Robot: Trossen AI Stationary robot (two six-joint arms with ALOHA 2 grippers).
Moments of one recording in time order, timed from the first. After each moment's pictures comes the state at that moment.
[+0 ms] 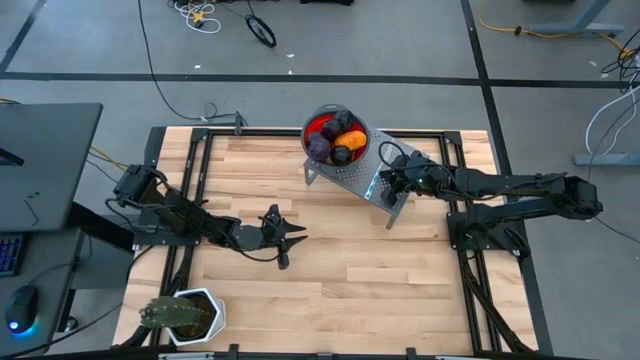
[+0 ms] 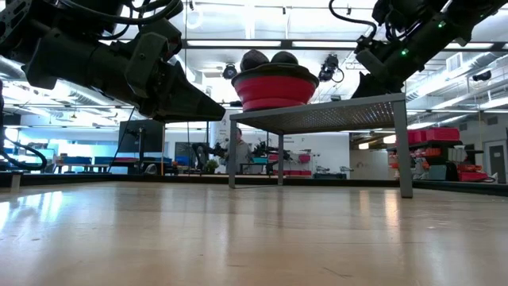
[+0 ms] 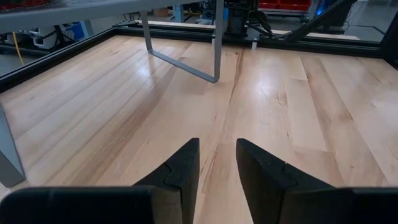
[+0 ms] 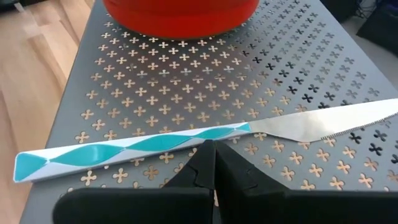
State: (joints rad) left arm -0.33 1.62 0.44 0.89 -0.56 -0.21; right arm -0.23 1.02 0.62 -0.26 0.33 0.24
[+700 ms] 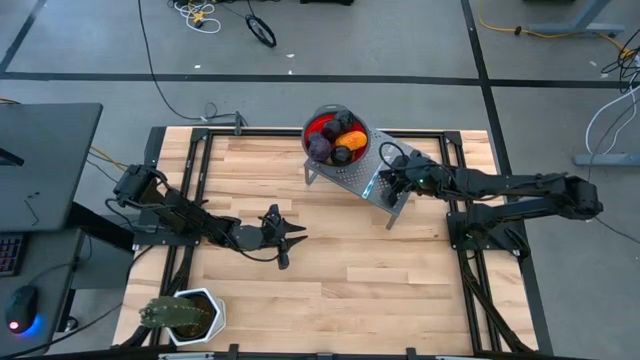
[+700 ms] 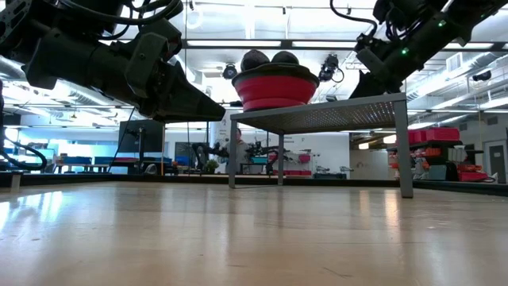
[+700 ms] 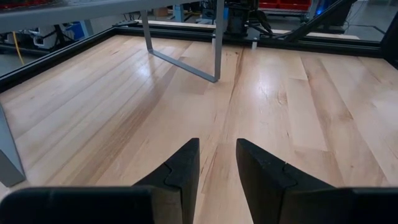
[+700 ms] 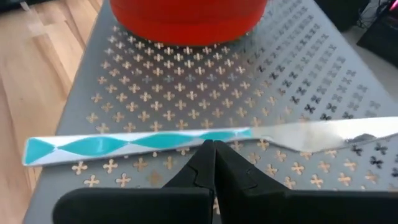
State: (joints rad) left arm -0.33 1.62 0.44 0.89 -0.56 -0.21; right arm -0.23 1.01 0.62 -0.24 0.33 0.20
